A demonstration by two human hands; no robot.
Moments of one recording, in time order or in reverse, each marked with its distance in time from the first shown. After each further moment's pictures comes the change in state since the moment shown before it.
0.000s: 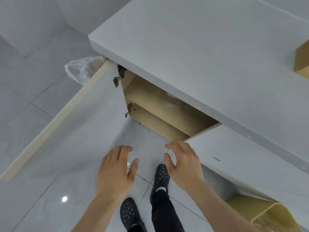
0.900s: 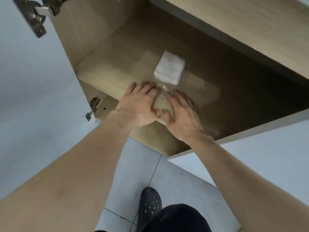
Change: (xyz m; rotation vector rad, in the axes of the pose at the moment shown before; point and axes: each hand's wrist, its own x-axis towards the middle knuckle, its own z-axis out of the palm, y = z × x) left_hand 0.306 0.013 0.225 0.138 -0.195 0.452; right_hand 0.198 0.163 0.170 -0.230 0.051 0.086
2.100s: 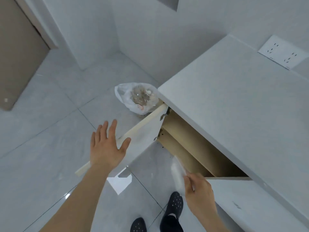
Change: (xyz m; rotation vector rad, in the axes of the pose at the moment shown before) left_hand -0.330 -0.066 -0.313 -0.124 0.262 -0.875; right_hand -0.164 -0.215 -0.280 0.434 -0.283 0.203
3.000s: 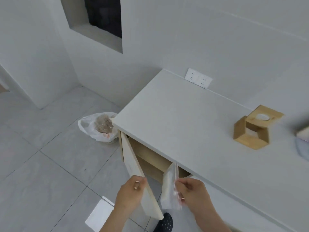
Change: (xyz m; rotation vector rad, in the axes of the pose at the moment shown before) left_hand -0.135 0.174 -0.031 -0.532 -0.631 -0.043; right_hand -0.065 -0.017 -0.172 0.610 0.002 0.386
